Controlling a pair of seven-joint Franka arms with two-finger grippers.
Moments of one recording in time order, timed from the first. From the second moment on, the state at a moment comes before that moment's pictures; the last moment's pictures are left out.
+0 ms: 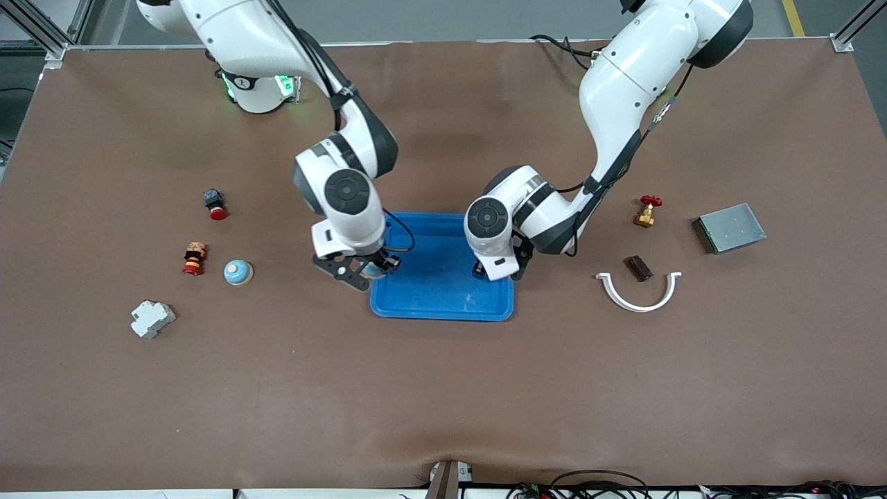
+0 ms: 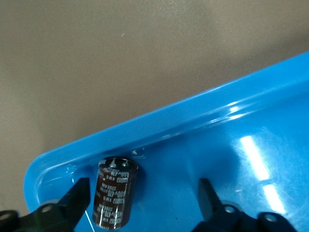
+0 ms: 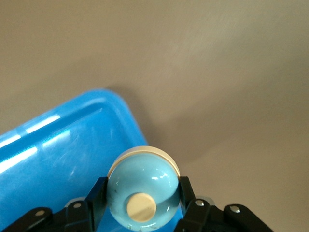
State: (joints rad) left arm -0.41 0.81 -0.36 -1.57 0.26 2.15 -1.99; right arm 0.61 0.52 -0.04 -1.71 -0.03 2.19 1.08
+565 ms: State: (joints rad) left arm -0.40 0.81 -0.36 -1.55 0.26 2.15 -1.99; right arm 0.48 0.48 -0.04 -1.72 -0.02 2.15 0.86
